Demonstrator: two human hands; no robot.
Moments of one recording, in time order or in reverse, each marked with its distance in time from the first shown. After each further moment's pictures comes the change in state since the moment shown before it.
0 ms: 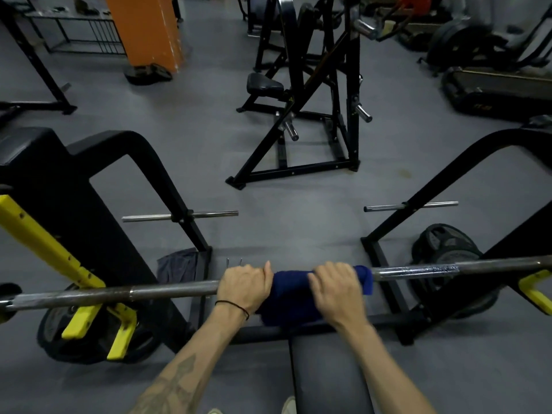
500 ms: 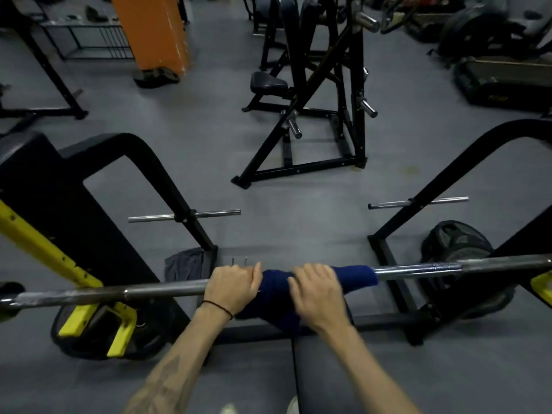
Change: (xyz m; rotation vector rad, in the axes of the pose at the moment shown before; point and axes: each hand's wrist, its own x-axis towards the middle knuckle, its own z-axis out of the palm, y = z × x) left_hand 0.000 -0.012 0.013 -0.028 0.192 0.097; right_hand 0.000 -0.019 0.002 0.105 -0.057 -0.037
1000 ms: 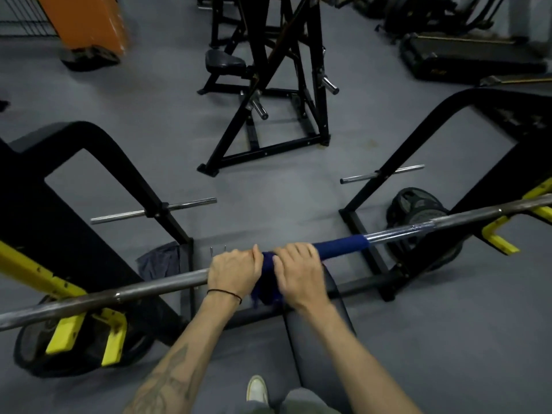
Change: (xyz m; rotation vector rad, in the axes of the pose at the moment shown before) left_hand 0.004 0.002 0.006 -0.087 0.037 -0.089; right_hand 0.005 -0.051 0.010 -0.034 0.040 0.165
